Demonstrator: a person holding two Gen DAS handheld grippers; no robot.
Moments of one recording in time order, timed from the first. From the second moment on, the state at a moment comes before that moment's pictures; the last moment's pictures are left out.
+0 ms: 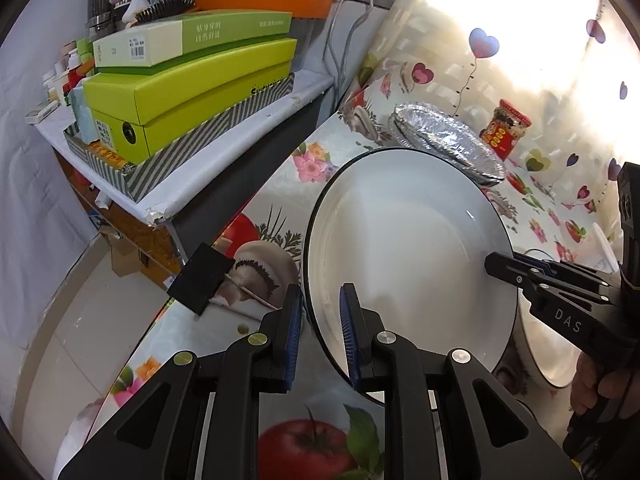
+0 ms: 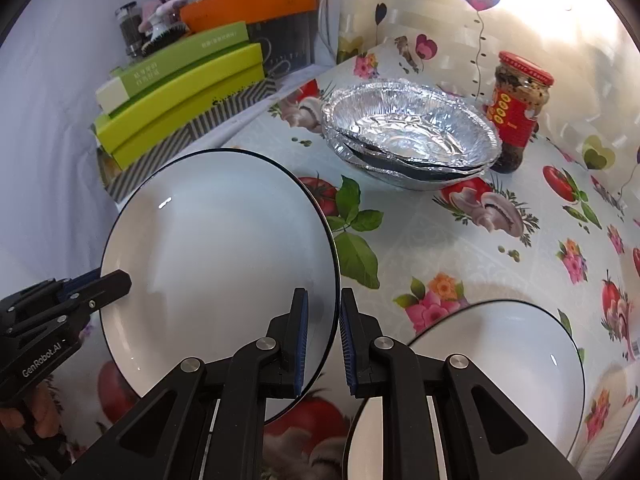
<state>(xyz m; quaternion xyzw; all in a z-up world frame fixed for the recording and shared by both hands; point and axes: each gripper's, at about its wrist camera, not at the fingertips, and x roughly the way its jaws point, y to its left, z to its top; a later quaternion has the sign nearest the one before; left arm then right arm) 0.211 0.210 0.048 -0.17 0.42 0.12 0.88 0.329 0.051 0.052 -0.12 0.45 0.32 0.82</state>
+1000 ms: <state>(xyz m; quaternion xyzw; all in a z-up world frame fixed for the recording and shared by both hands) 0.143 0.169 0.068 -0.16 0.41 0.09 0.89 0.234 -0.014 0.085 -0.08 0.45 0.31 0.84</state>
